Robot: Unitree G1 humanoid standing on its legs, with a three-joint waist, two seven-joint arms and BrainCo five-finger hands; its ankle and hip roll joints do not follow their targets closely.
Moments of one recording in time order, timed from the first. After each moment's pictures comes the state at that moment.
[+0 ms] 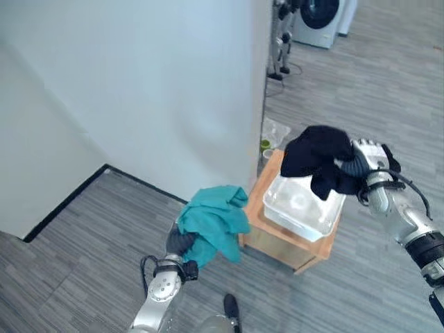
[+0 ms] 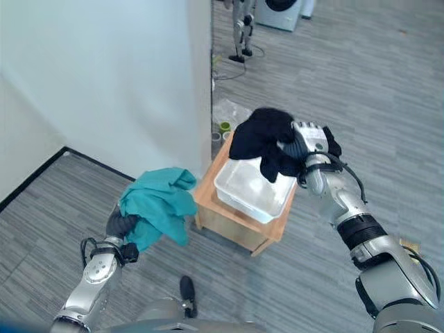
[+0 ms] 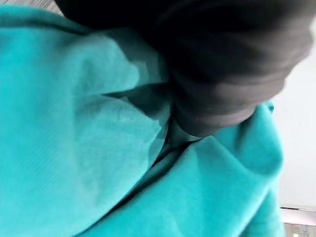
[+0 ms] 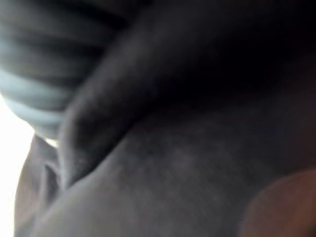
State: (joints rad) left arm 0.10 0.38 -0.26 0.19 -0.31 -0.20 0.26; right arm -0.62 -0.77 0.50 0.57 -0.50 0.01 -0.35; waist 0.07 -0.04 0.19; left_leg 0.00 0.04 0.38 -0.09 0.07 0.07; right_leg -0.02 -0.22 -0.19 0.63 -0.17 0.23
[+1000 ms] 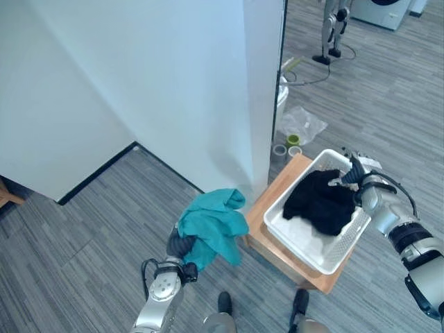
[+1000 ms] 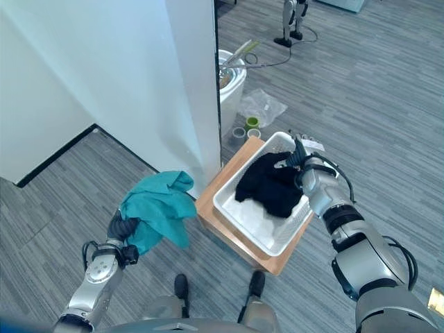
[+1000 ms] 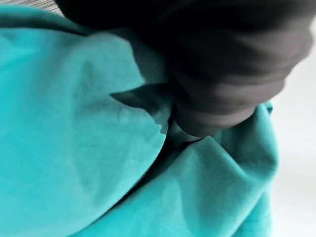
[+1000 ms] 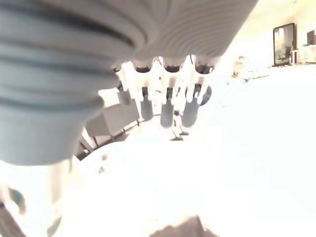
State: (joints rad) left arm 0.11 0.32 -0.19 0.24 -0.35 -0.19 0.23; right arm -0.73 -0.64 0.49 0.80 -0.35 0.04 -0.30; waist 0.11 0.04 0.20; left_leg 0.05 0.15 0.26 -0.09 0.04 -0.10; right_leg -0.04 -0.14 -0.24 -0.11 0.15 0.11
